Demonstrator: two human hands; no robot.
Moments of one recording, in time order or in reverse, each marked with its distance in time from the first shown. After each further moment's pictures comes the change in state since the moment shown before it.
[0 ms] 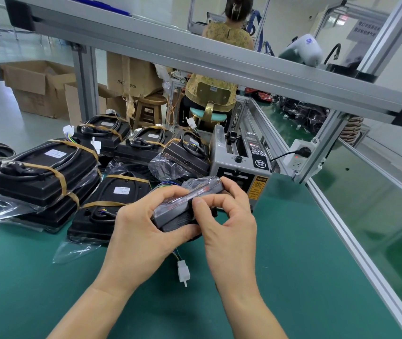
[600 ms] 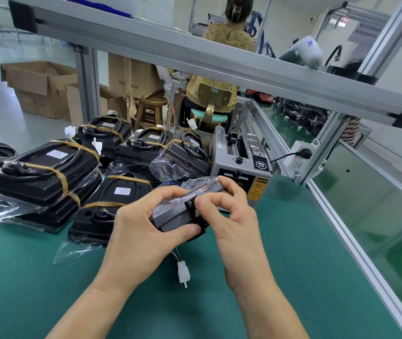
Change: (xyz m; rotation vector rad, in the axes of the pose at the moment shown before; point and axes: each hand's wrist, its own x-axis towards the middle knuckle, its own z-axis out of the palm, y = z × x) left_hand 0.000 -0.001 -0.002 0.005 -0.004 0.005; right_hand 0.012 -0.003 -0.011 0.161 -0.196 0.096
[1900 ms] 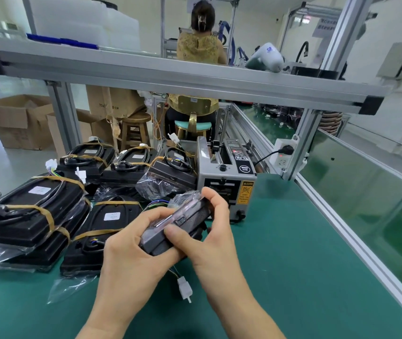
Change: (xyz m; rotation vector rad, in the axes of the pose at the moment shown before) left_hand -0.004 -0.003 0.003 -0.009 0.007 -0.068; right_hand -0.010 0.016 0.014 0.033 -0.014 -0.048
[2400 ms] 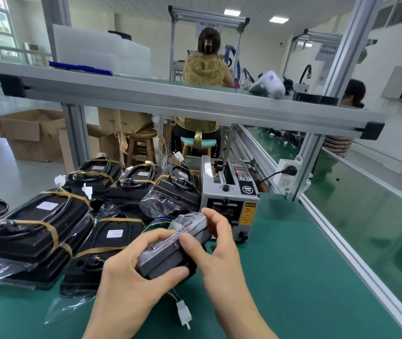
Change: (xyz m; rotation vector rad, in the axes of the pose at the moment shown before) left_hand 0.002 0.003 -0.008 -0.028 -0.042 -0.022; right_hand 0.017 0.006 -0.013 -0.070 0.022 0.001
